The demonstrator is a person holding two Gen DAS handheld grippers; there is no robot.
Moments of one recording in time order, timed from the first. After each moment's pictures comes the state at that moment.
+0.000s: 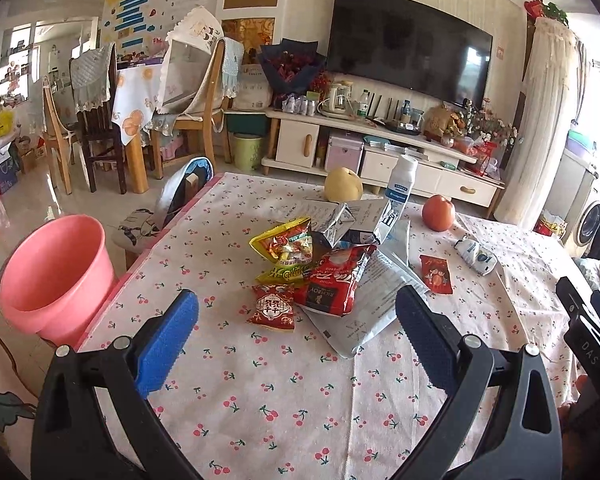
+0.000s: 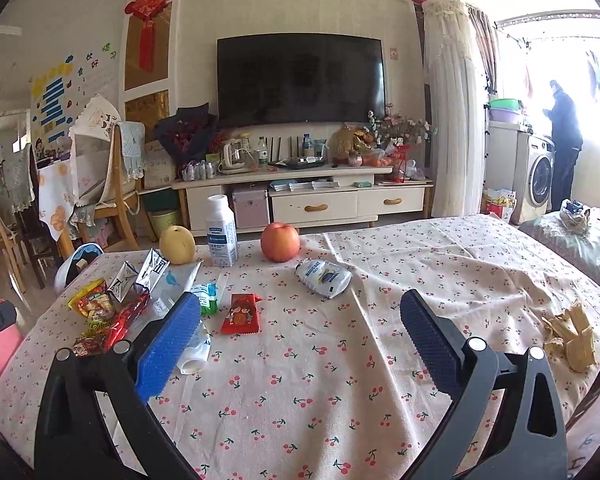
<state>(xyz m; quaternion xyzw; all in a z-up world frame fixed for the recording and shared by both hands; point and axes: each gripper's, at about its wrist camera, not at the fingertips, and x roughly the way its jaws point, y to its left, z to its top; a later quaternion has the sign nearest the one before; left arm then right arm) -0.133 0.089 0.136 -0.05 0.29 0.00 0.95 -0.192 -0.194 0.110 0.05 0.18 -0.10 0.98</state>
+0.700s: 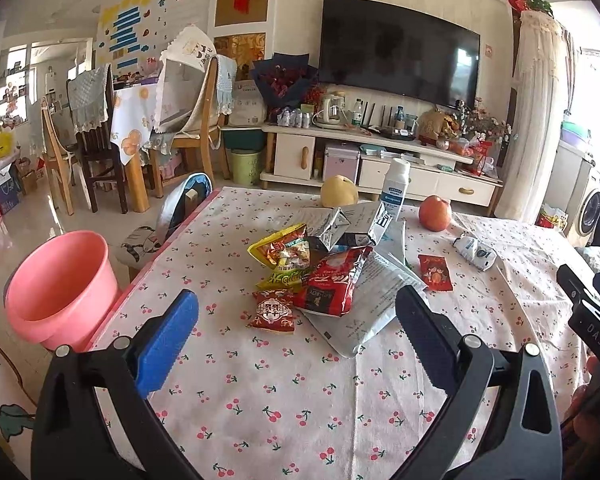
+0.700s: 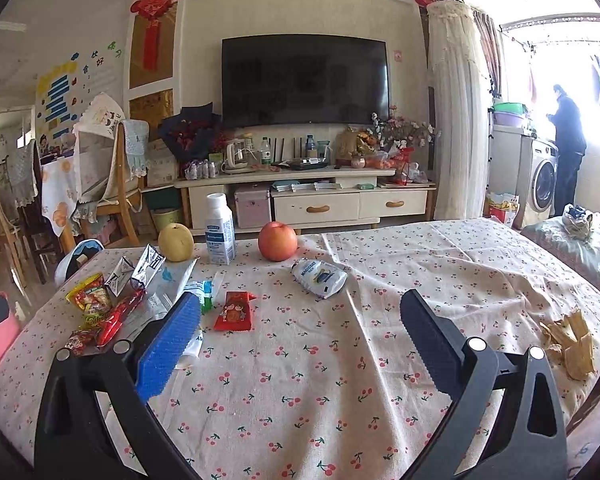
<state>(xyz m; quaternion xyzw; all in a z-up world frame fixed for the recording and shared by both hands) -0.145 0.077 0.129 -0.02 0.27 -0.01 0.96 -0.191 -0.209 0.104 0.05 0.19 -0.08 0.98</state>
